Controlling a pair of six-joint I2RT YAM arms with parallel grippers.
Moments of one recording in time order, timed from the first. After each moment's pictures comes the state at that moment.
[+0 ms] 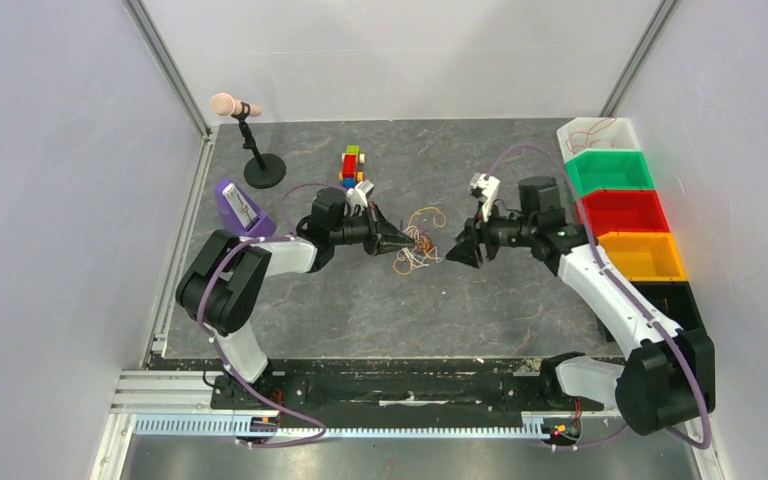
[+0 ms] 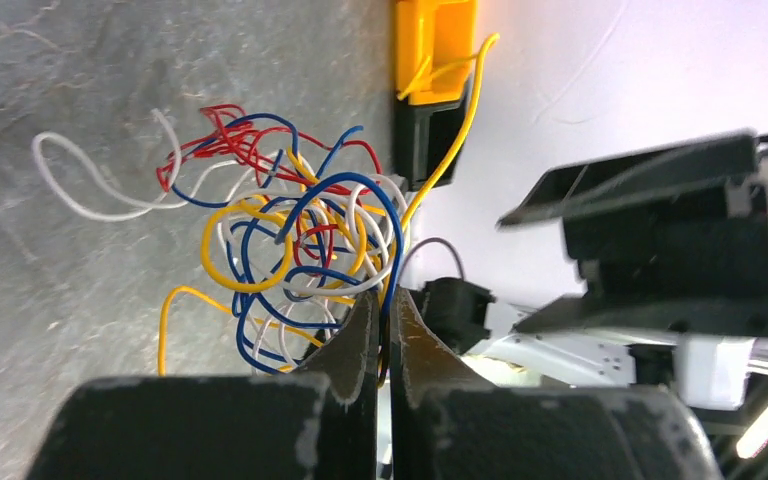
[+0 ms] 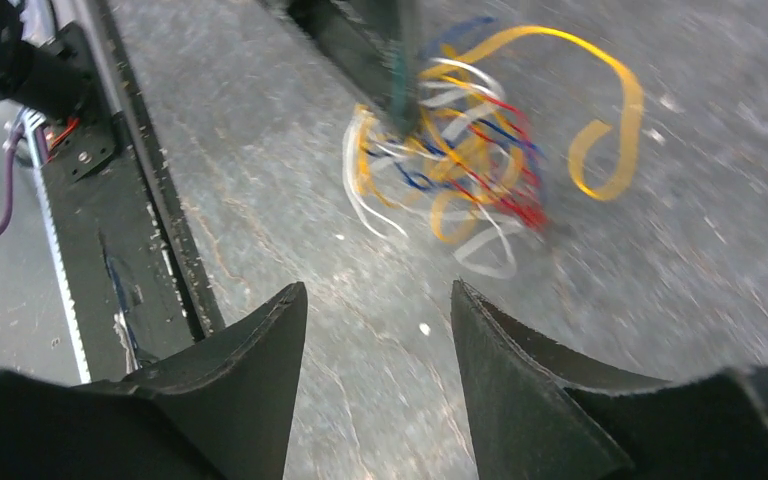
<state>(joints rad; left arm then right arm) -0.48 1.74 0.81 0.54 0.79 -1.13 0.24 1.21 0.89 -0.39 -0.83 -0.21</state>
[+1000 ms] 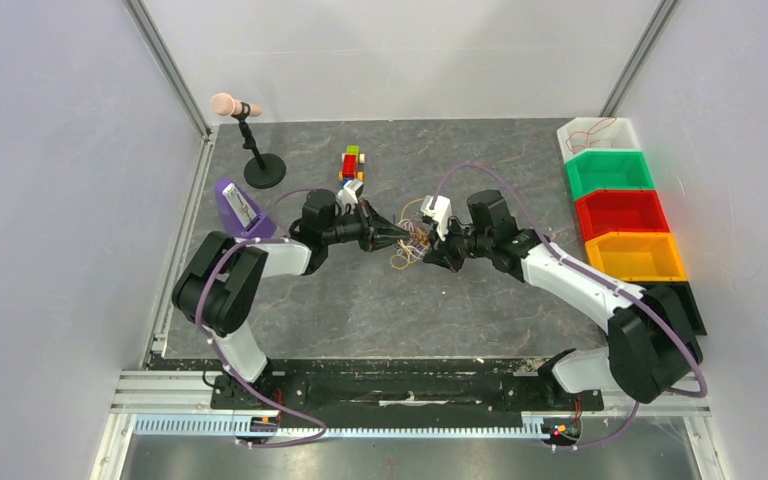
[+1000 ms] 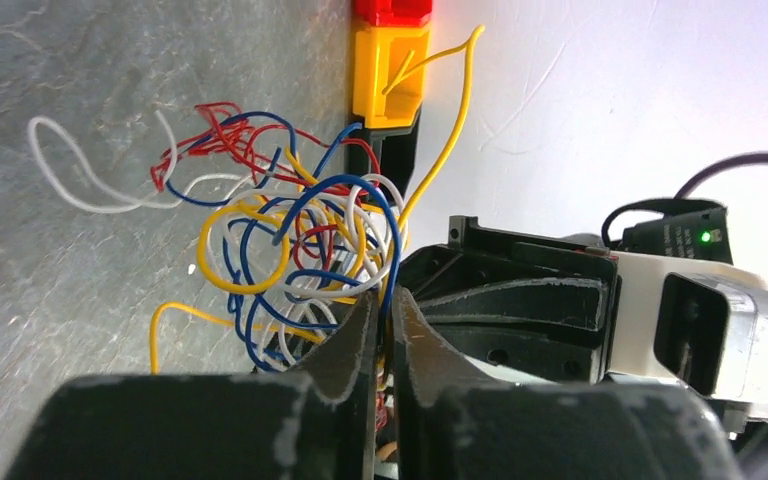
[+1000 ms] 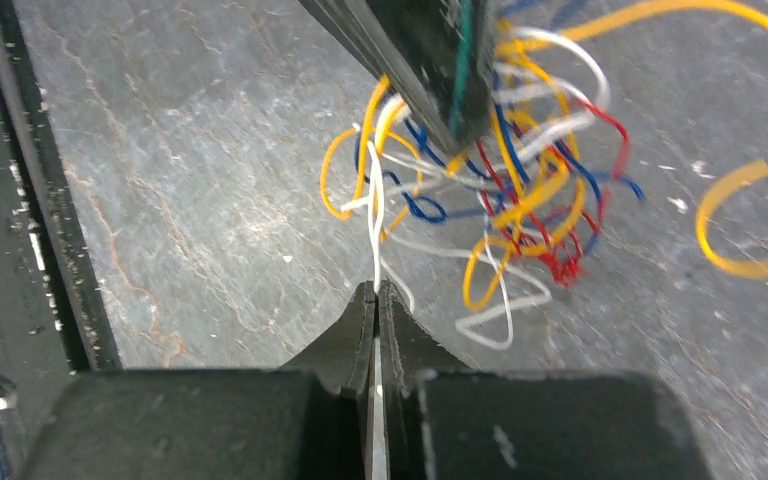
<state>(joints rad) -0.45 1.75 0.77 0.71 0.79 -1.34 0.53 1.38 0.84 -0.14 -0.61 -0.32</state>
